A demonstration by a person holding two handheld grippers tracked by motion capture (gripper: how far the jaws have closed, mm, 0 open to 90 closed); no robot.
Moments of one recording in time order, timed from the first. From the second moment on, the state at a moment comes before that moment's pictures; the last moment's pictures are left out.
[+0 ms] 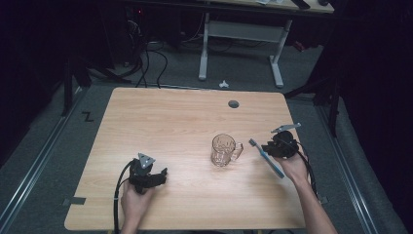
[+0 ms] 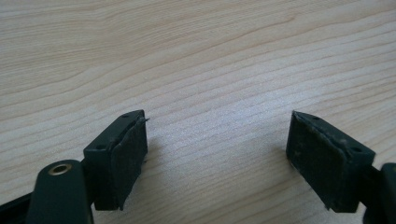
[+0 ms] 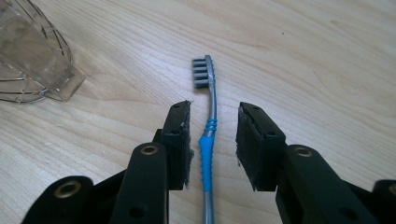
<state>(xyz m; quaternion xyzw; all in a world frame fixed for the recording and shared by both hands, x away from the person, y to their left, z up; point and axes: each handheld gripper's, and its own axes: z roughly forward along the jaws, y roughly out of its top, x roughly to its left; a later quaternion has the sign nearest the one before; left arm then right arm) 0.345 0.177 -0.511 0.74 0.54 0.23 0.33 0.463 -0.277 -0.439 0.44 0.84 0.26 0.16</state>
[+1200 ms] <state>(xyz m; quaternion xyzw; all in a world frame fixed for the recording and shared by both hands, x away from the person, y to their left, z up) 0.345 0.178 -0.511 0.74 0.54 0.23 0.33 0.494 -0.256 -0.463 0.45 0.88 0.15 0.10</state>
